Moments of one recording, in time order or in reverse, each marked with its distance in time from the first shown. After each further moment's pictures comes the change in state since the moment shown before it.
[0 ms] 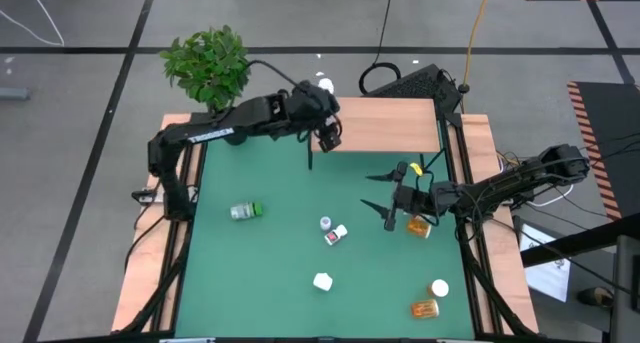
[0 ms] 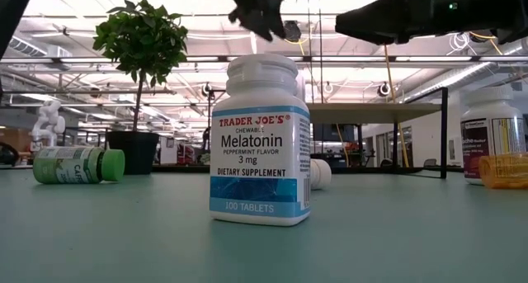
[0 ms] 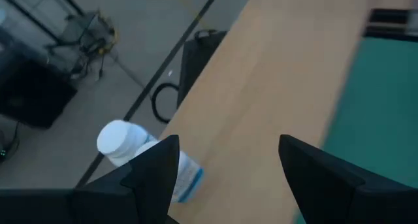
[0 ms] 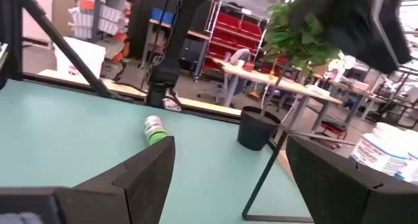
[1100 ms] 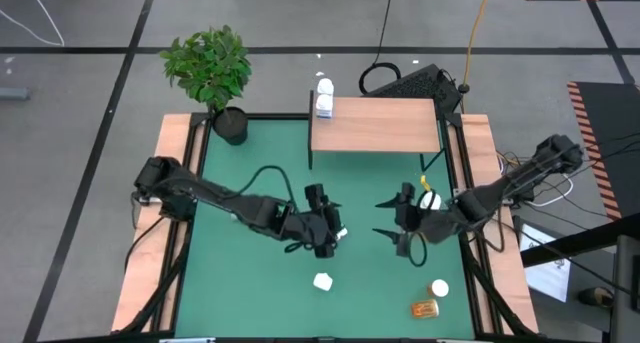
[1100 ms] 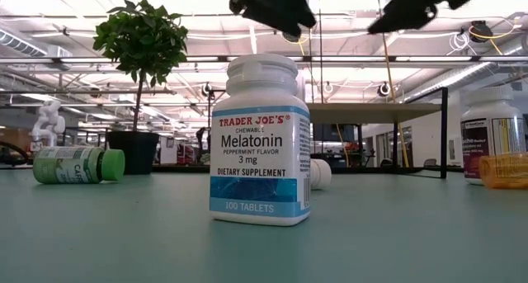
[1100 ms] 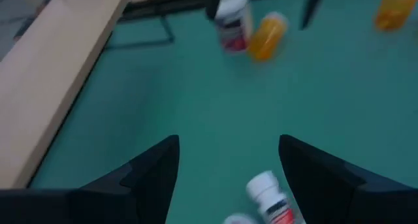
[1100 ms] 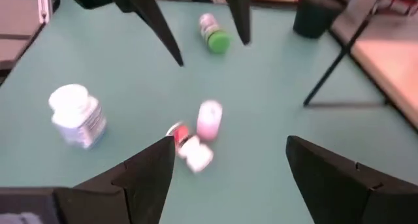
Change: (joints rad) left arm -0.538 -0.015 -0.460 0.377 -0.156 -0.167; right arm 0.305 -0.041 0.400 -1.104 0.163 0.573
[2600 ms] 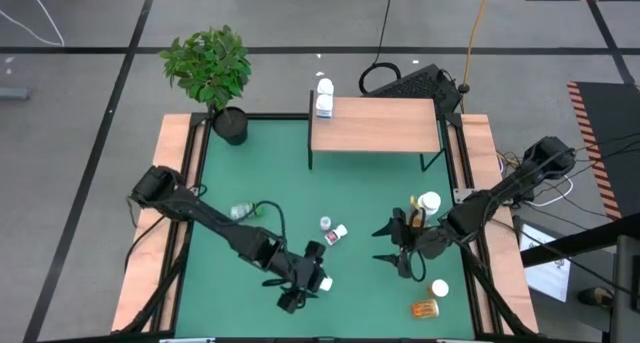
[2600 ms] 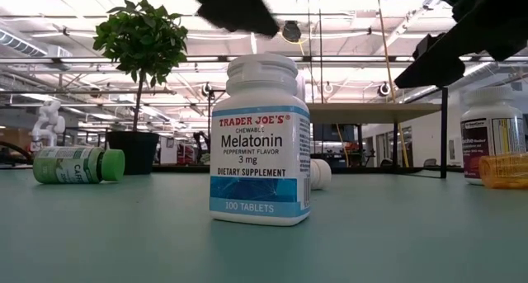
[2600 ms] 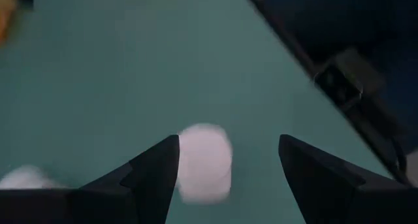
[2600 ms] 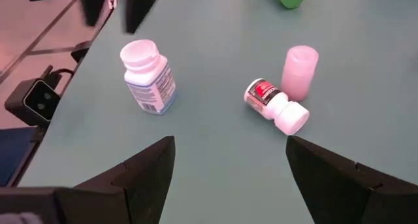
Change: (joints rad) left arm -0.182 0.042 -0.145 0.131 0.520 0.110; right arm 0.078 0.149 -0.243 0.433 -0.159 0.167
